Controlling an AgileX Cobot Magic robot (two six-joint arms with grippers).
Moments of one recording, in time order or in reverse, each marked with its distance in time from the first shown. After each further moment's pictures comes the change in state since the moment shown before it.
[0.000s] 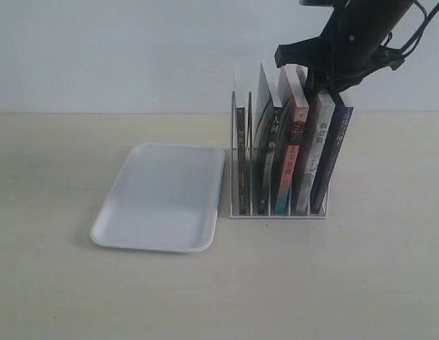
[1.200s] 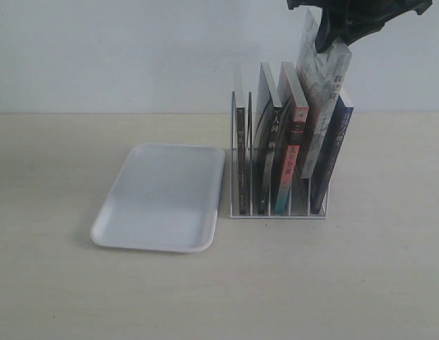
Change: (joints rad) left arm 0.000 0.000 0.000 0.000 0.000 0.000; right arm 0.000 -0.075 -0.140 -0.024 0.120 0.004
